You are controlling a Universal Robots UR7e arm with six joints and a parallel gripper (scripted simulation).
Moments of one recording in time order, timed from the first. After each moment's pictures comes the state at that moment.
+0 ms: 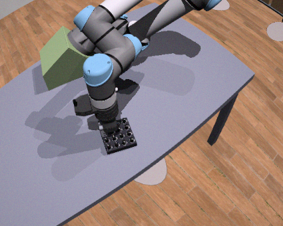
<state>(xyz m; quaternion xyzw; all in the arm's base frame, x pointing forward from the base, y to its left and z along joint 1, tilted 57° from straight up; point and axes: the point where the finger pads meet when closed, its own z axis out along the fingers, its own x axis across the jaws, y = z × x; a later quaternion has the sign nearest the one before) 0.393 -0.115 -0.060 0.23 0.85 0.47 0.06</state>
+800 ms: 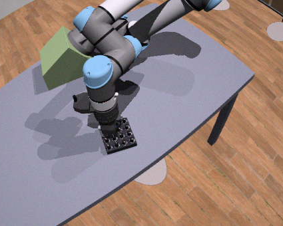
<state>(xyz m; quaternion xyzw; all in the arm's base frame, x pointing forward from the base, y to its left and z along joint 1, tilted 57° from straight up) 0.393 -0.115 -0.060 0.34 0.81 0.47 0.00</state>
